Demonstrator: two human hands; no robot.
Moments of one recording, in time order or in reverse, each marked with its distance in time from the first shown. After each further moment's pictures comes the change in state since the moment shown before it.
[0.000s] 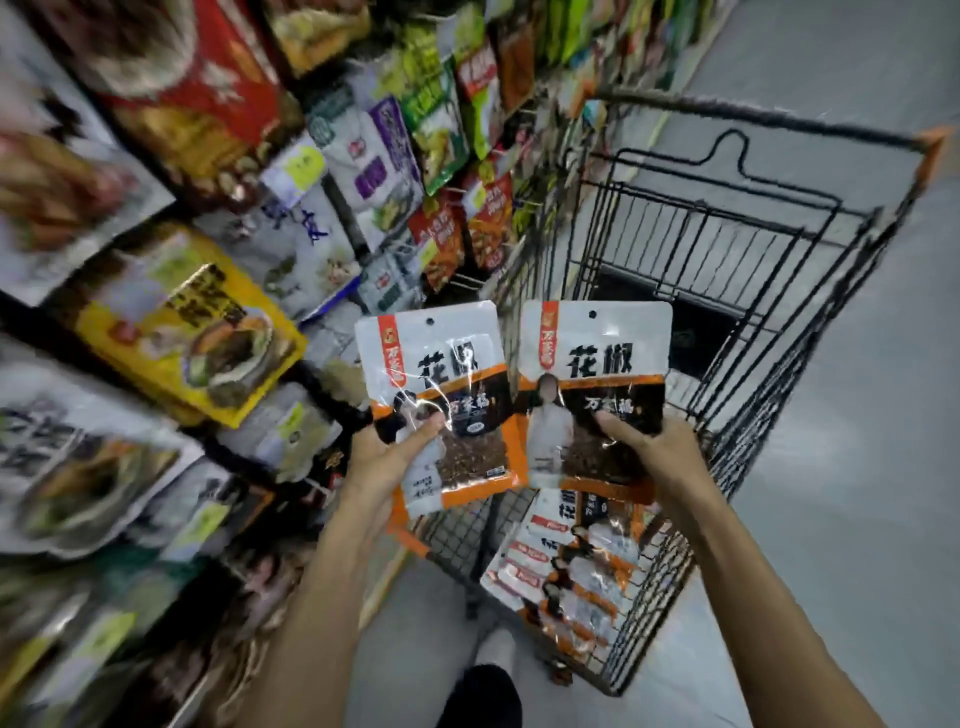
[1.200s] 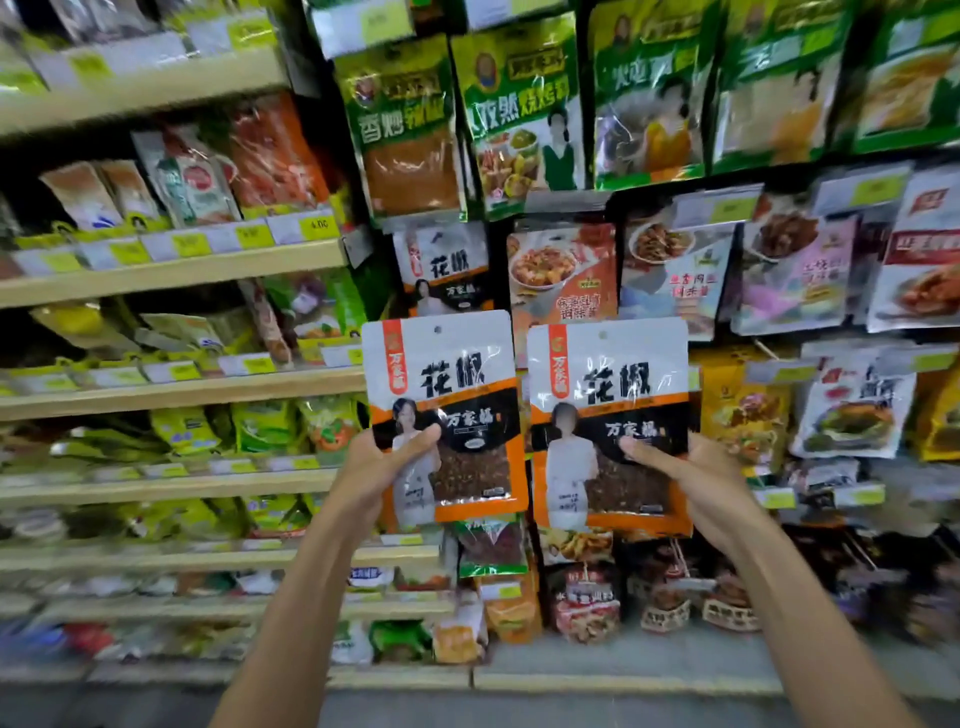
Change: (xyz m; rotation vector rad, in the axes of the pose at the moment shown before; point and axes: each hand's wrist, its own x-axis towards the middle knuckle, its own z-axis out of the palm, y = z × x) left_hand -0.656 -0.020 -0.575 -0.106 0.878 0.311; right_hand -0.574 0.037 0.443 -0.118 -1.196 -0.299
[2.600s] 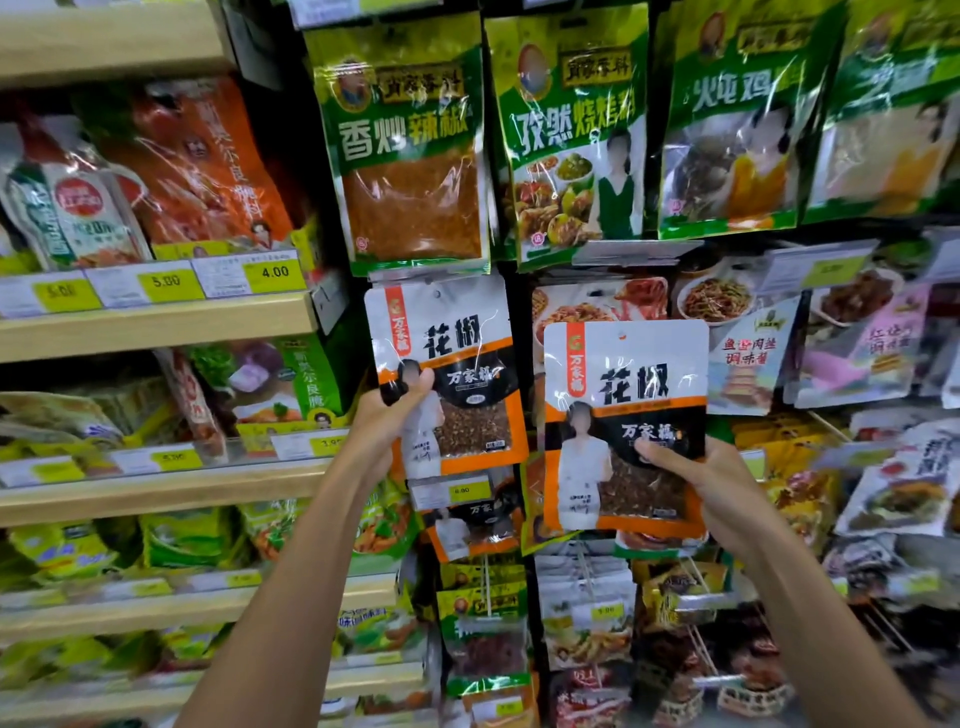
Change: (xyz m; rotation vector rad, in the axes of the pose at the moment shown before) left_hand 0.241 0.012 -0.012 -0.072 -0.025 0.092; right_hand 0.155 -0.008 0.032 -0.044 0.135 -0.013
